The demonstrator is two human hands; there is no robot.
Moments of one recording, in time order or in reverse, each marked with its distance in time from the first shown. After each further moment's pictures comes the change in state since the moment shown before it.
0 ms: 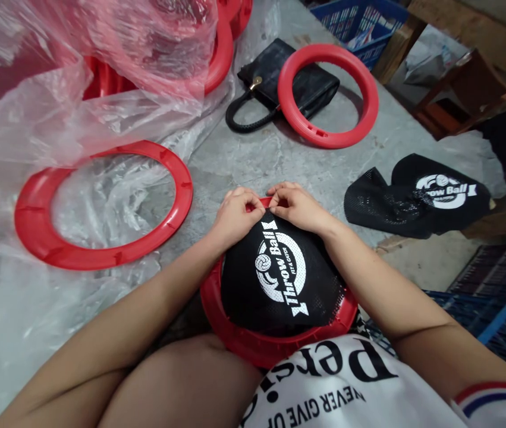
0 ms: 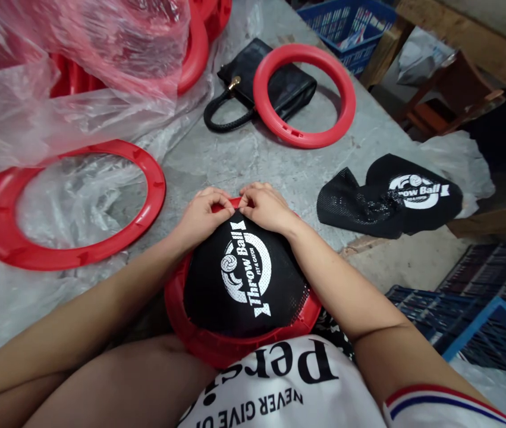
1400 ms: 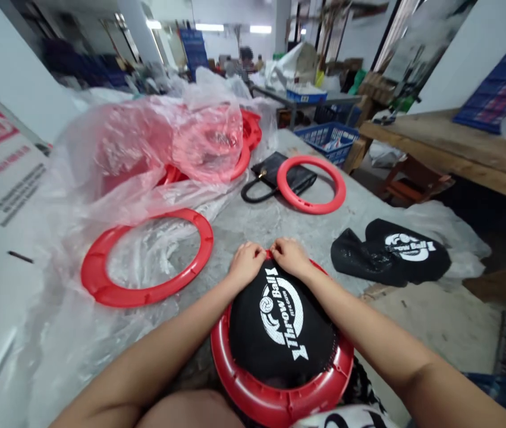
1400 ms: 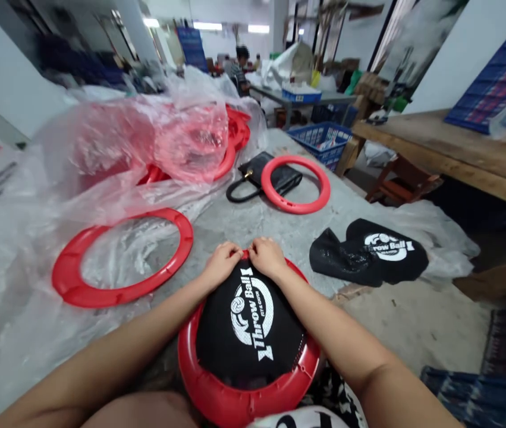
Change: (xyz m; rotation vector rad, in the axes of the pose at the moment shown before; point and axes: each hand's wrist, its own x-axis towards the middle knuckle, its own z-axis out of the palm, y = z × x) left_hand 0.007 -0.008 0.008 0.178 0.052 -0.030; right_hand 0.005 -0.023 0.009 -0.346 0.097 0.191
